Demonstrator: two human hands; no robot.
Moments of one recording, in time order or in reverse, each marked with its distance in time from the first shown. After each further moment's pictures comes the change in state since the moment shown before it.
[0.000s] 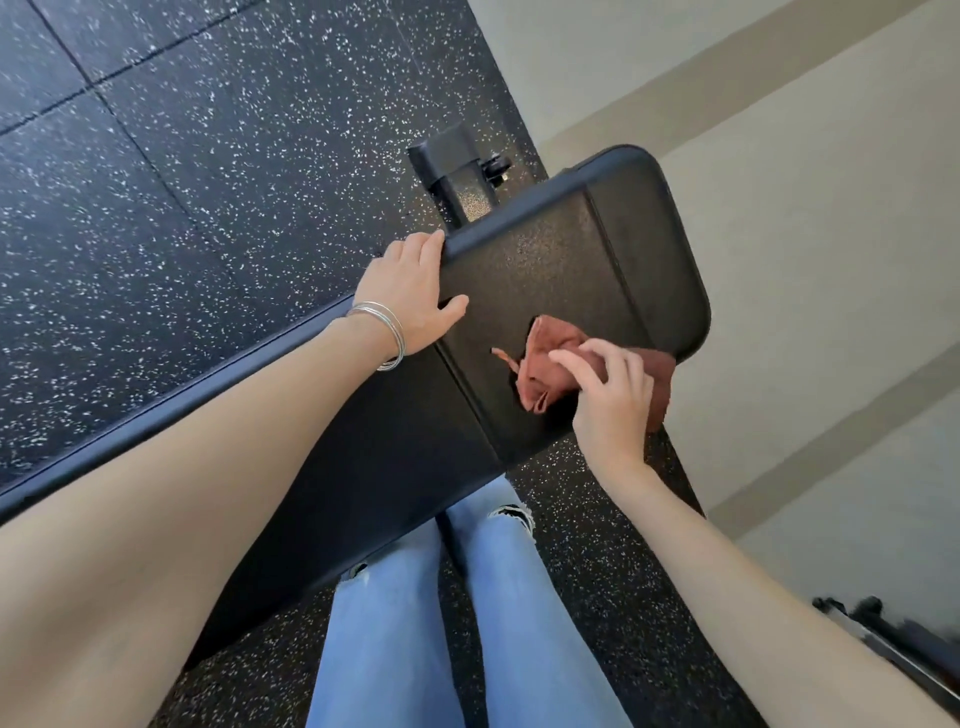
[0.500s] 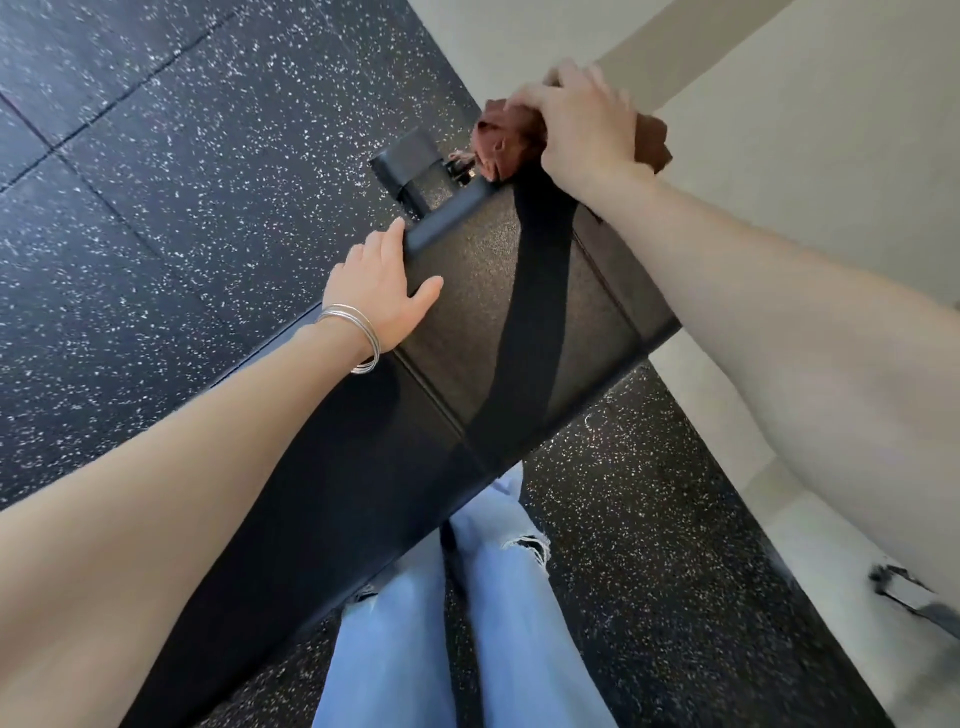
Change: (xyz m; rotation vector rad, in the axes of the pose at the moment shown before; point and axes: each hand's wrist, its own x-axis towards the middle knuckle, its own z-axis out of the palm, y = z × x) left_hand 0.022 0.015 0.009 -0.014 0.025 -0.069; right_hand 0.226 0.000 -0.027 -0.062 -0.144 -0.050
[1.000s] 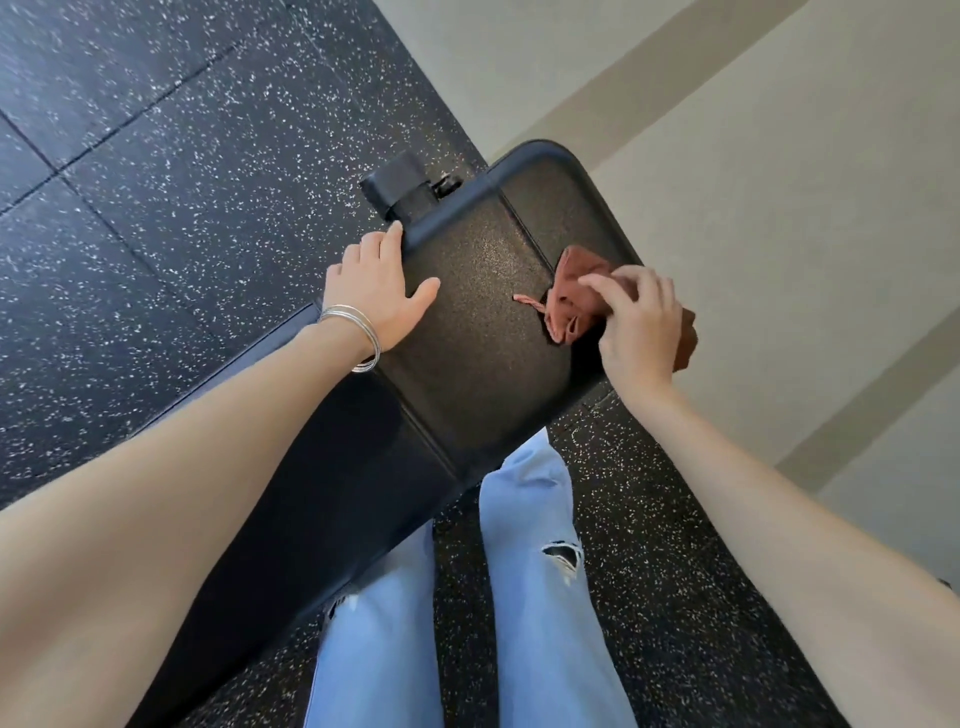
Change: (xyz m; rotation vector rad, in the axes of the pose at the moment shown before) left_hand 0.006 0.031 -0.001 0.054 0.054 -0.018; right_hand -0.164 0.068 0.037 0.157 0.199 0.224
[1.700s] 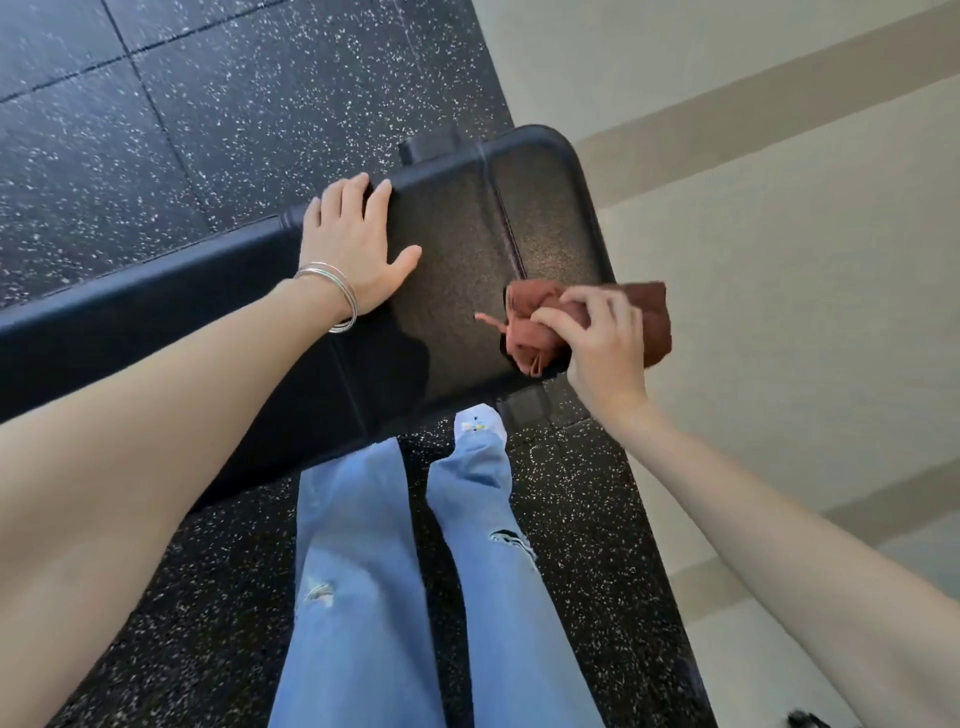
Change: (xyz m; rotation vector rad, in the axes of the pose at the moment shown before) left_hand -0.028 0.041 0.019 0.092 0.177 -0.180; right_hand 0.006 0.060 -0.012 -0.016 -0.134 -0.557
